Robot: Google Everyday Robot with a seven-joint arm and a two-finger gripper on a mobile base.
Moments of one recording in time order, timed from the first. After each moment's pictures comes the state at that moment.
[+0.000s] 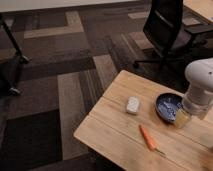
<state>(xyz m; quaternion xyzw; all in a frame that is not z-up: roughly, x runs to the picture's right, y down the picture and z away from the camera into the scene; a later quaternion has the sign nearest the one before) 0.345 0.134 0.591 -0.28 0.25 0.47 0.80</state>
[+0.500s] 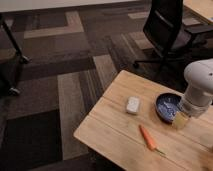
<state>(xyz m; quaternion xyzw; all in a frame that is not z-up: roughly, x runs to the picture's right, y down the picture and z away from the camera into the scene) 0.344 0.144 0.590 -0.30 0.23 0.46 0.80</state>
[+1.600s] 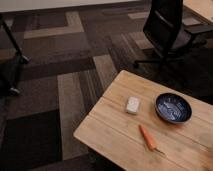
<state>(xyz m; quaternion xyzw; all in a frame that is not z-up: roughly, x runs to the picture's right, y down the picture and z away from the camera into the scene) 0.477 0.238 0.540 -0.21 0.30 0.56 0.74</state>
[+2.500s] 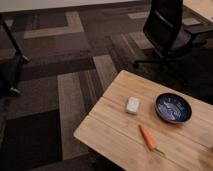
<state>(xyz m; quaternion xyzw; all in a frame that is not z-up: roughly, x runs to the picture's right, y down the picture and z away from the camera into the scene) 0.488 0.318 0.531 -0.20 0.35 0.61 0.68</state>
